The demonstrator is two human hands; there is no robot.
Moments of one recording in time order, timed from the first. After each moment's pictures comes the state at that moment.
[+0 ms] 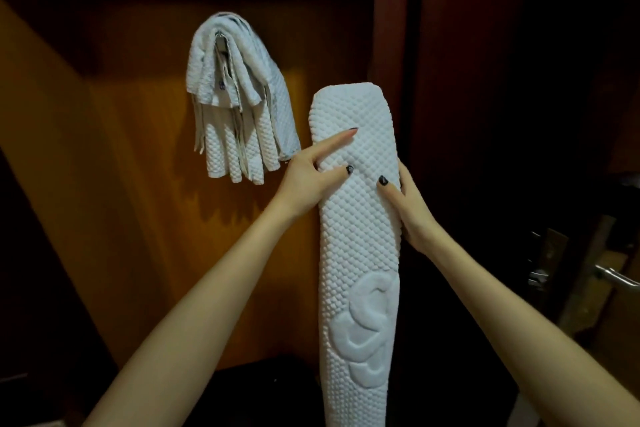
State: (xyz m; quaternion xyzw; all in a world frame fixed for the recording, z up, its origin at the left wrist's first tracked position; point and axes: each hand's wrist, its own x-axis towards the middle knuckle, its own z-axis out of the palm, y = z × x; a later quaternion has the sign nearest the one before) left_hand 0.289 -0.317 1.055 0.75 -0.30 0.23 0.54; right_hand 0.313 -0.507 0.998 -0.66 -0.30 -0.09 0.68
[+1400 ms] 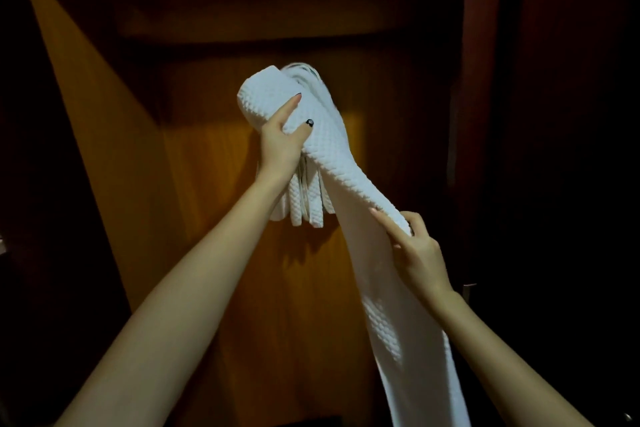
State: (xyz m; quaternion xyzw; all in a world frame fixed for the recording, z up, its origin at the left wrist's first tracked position) left_hand 0.336 -0.165 1.155 0.70 -0.14 0.40 0.58; right_hand 0.341 -0.377 0.983 -0.81 -0.27 -0.44 0.28
